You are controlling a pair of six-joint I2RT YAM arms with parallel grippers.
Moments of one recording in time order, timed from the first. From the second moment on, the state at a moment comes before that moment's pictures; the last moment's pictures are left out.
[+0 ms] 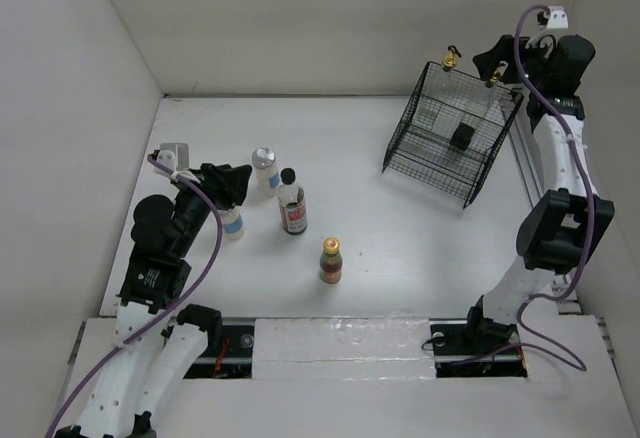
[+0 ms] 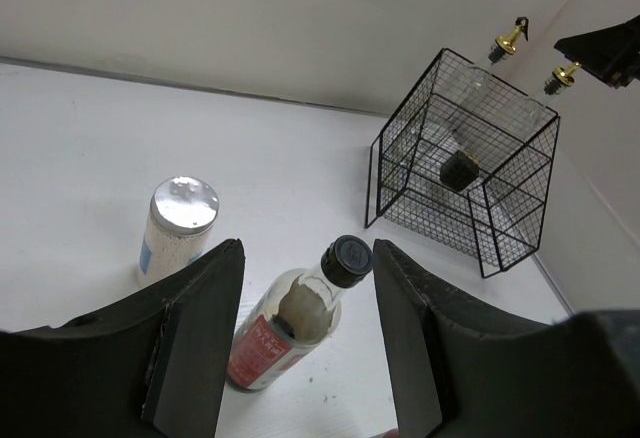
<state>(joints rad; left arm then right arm) -0.26 0.57 0.78 -0.19 0.11 -0.45 -0.25 1.80 1.73 -0.03 -0.56 0.12</state>
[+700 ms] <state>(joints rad) -0.26 0.55 0.78 -0.19 0.06 -0.45 0.10 1.31 1.54 0.02 -0.44 0.07</state>
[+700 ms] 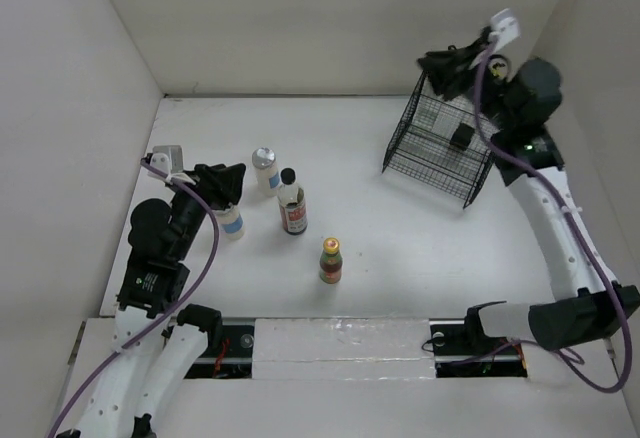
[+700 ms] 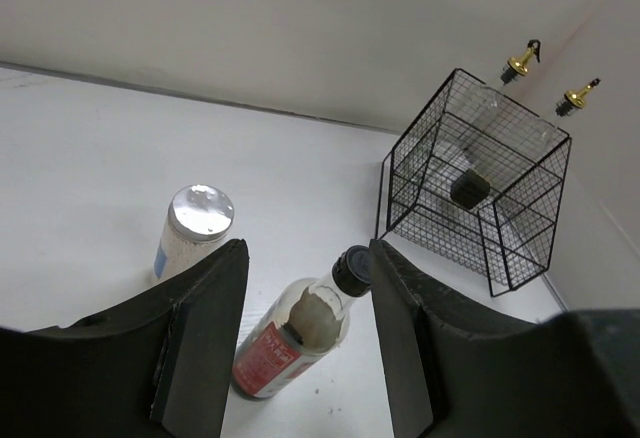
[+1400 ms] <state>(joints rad) -0.26 0.52 0.78 -0.21 -0.01 -0.46 0.81 1.55 1.19 0.10 -0.48 -0.09</state>
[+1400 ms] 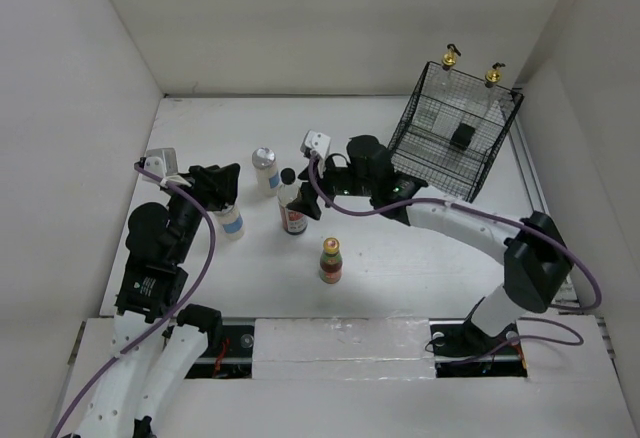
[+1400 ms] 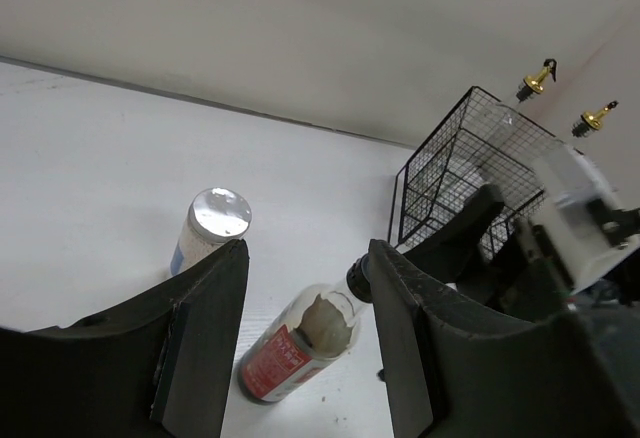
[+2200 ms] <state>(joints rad) -0.26 0.52 0.78 -0.21 0.00 -0.46 0.82 1.77 1.24 0.43 -0.41 0.03</state>
